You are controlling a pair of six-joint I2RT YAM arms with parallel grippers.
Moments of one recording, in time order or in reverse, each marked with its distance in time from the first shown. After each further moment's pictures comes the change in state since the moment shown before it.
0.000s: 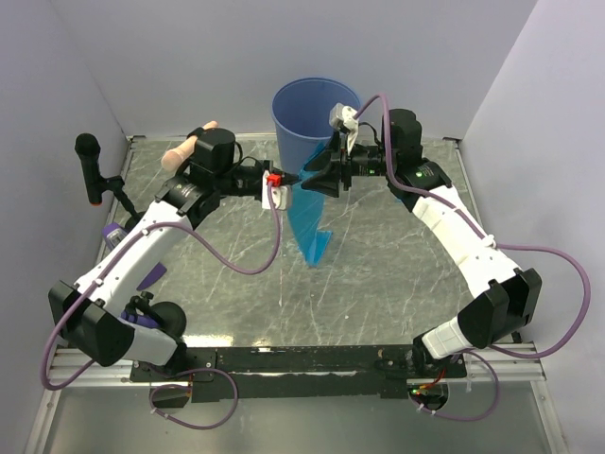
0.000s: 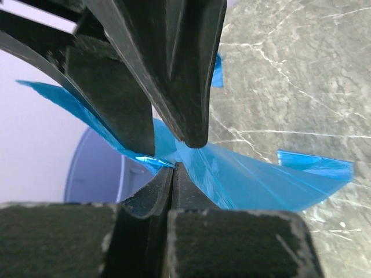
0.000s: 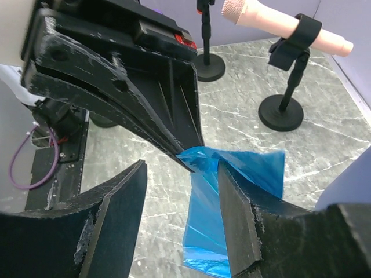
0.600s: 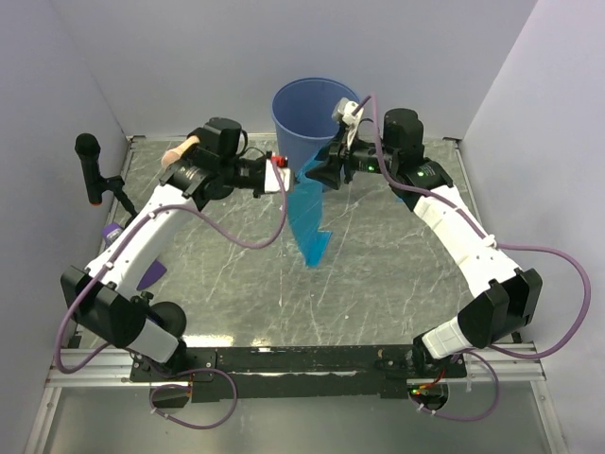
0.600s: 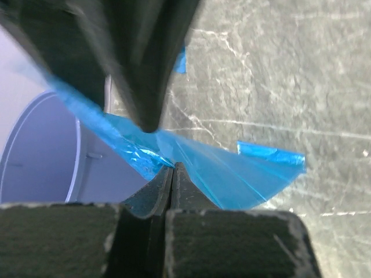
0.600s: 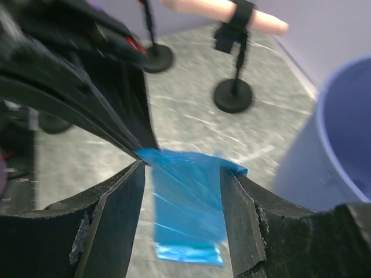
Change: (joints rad) left arm 0.033 0.116 0.166 -0.213 0.040 -0.090; right arm -0.002 -0.002 0.001 -0.016 0.219 -0.055
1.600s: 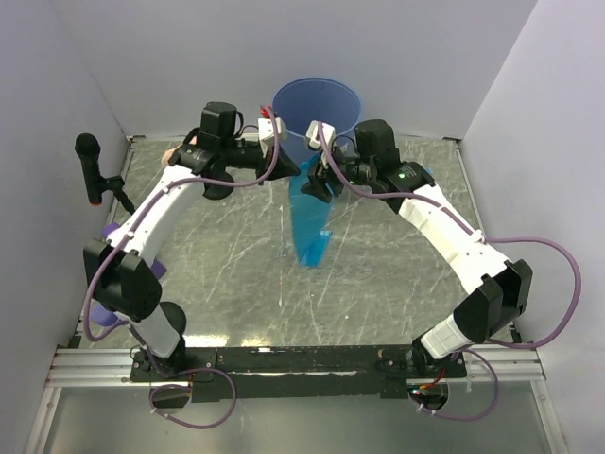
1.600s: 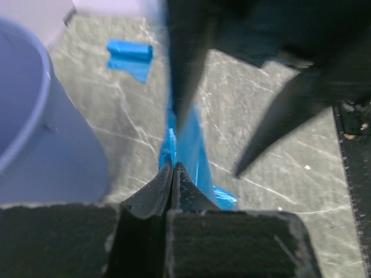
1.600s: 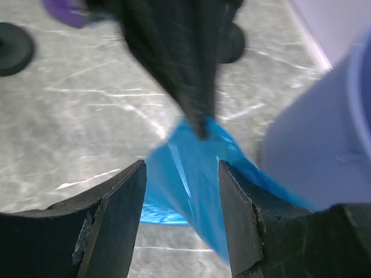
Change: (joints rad) left arm 0.108 0.175 0.063 0.153 0.182 -0.564; right arm 0.107 0.048 0.027 -0.216 0.203 -0.230
